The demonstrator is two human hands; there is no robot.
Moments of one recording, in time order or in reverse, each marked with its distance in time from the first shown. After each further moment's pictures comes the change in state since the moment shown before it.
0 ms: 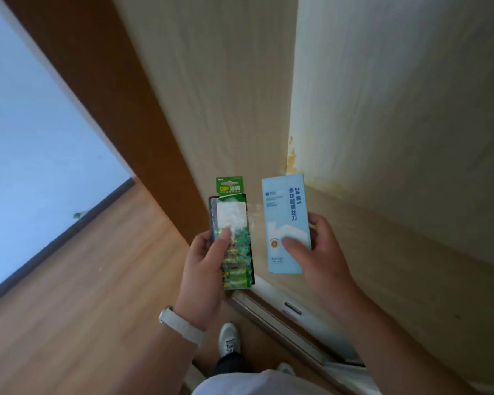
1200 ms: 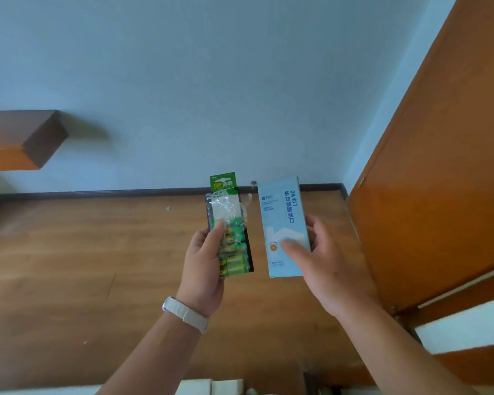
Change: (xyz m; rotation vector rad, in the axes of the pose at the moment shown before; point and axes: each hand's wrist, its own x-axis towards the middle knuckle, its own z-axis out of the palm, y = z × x) left_hand 0.017 0.158 -0.390 -0.459 0.798 0.303; right_hand 0.040 -0.035 0.488 -0.249 -0.974 -0.112
